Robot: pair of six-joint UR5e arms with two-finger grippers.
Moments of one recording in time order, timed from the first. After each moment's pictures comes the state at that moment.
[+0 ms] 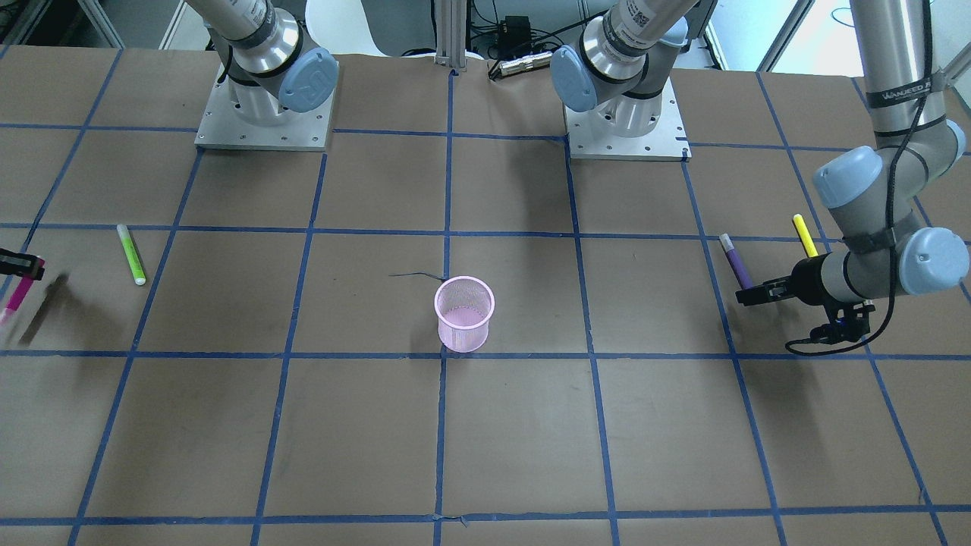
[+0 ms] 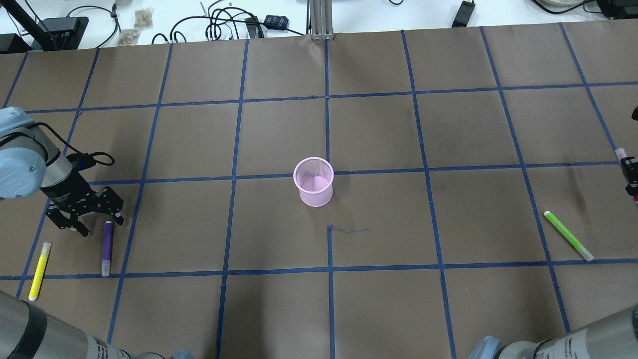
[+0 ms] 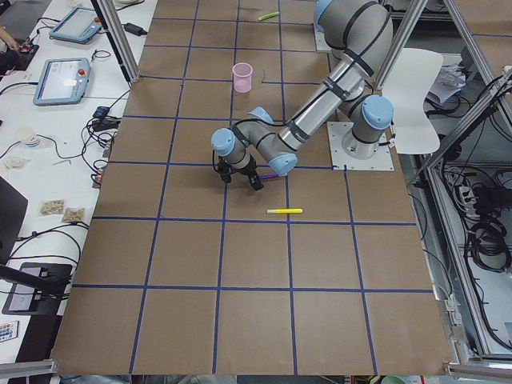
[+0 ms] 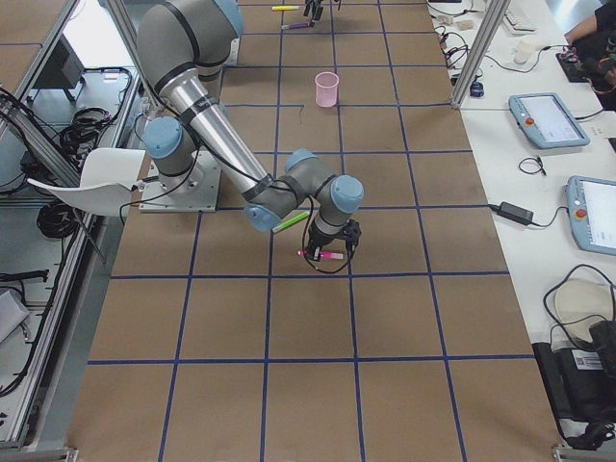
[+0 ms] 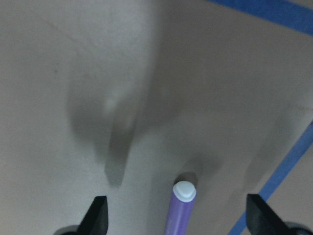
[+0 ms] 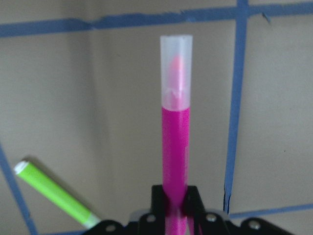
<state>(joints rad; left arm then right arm) -0.96 -1.98 -1.91 -1.22 1.68 0.29 0.92 -1.26 1.75 -1.87 -1.80 -0.60</state>
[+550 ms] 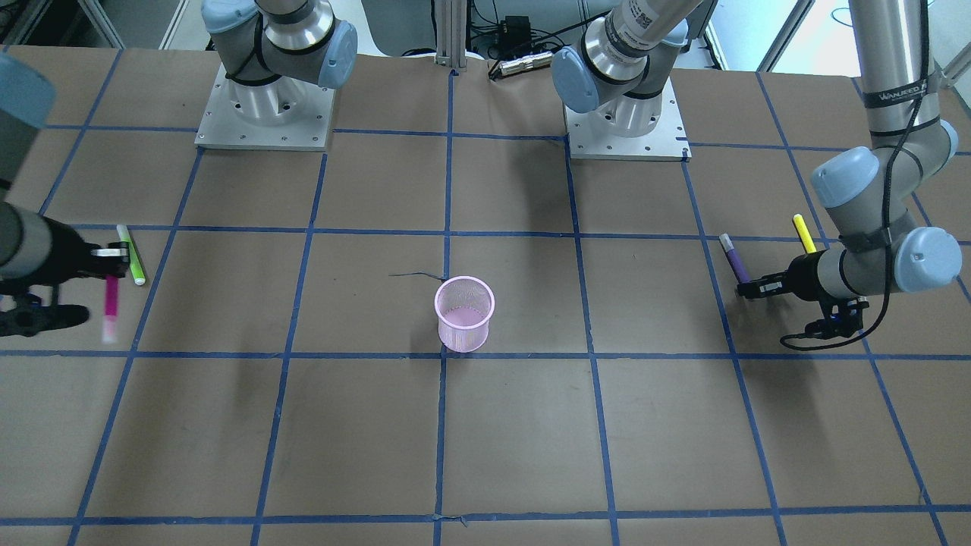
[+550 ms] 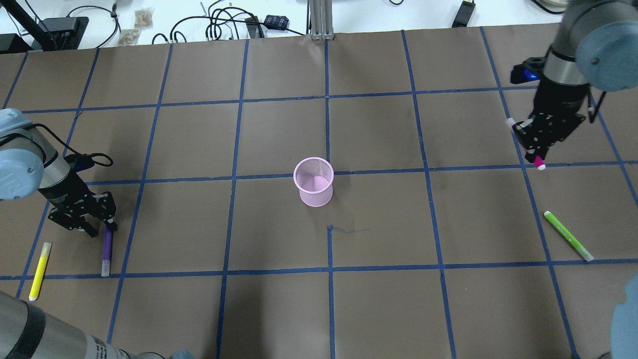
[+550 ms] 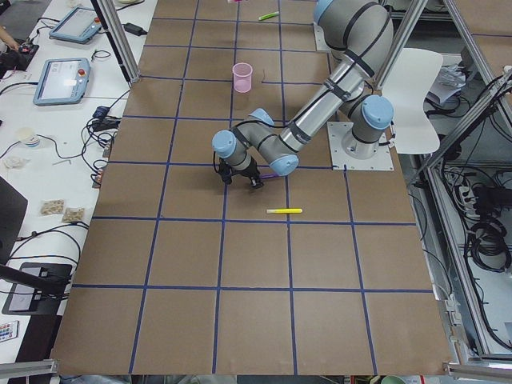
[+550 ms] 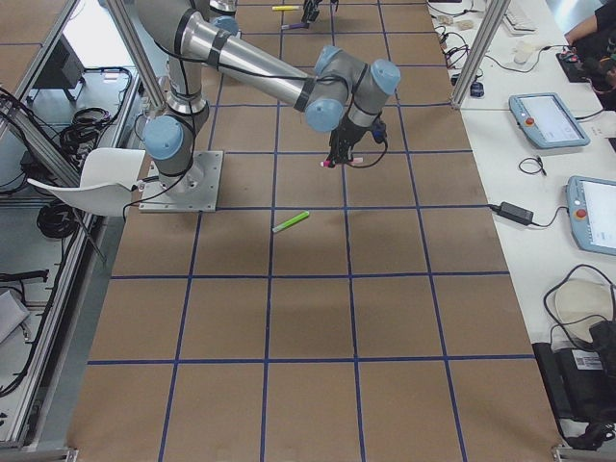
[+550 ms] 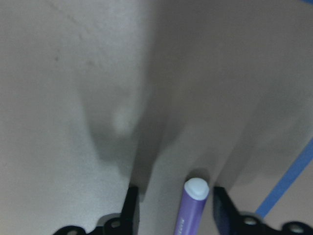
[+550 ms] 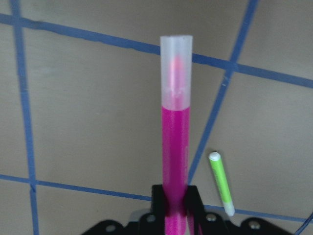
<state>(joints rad) -0.96 -1.99 -1.90 -1.21 1.68 0.32 1.40 -1.30 1.63 -1.59 -1.73 -0.45</state>
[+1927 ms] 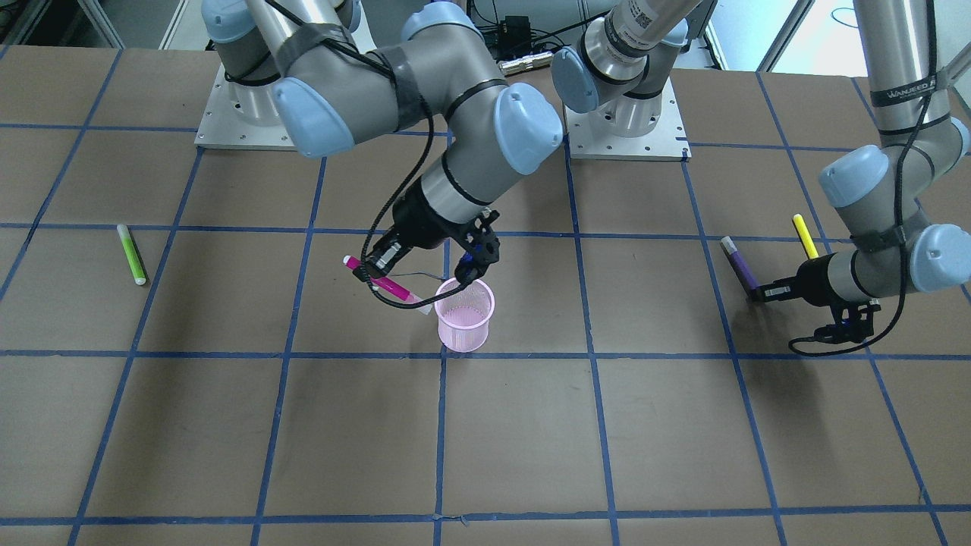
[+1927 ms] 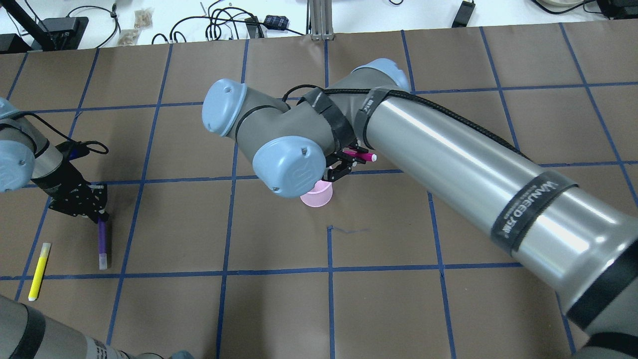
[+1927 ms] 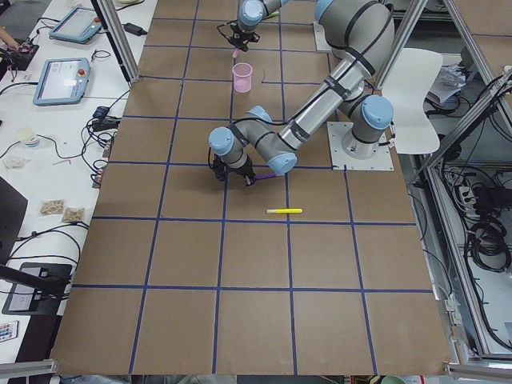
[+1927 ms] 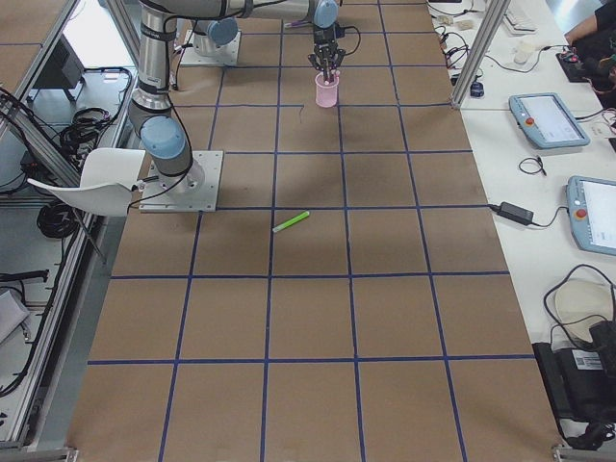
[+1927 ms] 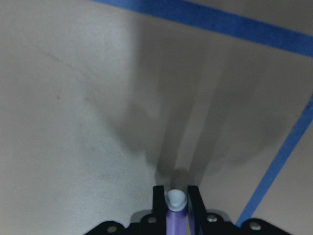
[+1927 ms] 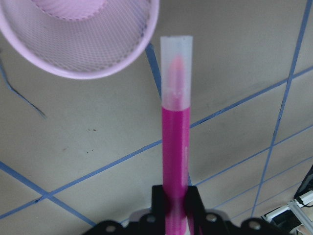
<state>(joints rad) -0.96 -1.97 -1.85 -1.23 1.64 0.38 2.20 -1.09 1.45 -1.59 -2.25 -0.49</state>
